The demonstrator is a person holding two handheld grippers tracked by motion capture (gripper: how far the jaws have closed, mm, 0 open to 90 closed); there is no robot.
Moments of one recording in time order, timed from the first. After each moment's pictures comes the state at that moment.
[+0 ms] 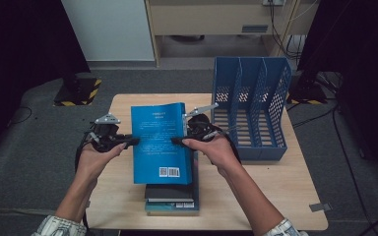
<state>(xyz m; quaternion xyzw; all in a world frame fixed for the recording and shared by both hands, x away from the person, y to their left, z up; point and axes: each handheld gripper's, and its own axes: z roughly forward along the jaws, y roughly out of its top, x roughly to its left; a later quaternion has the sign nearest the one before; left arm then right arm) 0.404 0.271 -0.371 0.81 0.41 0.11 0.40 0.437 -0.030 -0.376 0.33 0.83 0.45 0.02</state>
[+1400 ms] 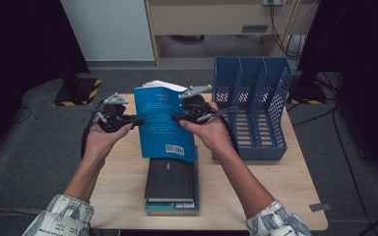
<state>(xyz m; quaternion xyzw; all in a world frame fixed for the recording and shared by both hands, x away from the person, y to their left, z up) 0.443 0.250 -0.337 0.81 0.40 0.16 0.39 0.465 -0.016 -0.334 0.31 0.83 0.44 0.16</state>
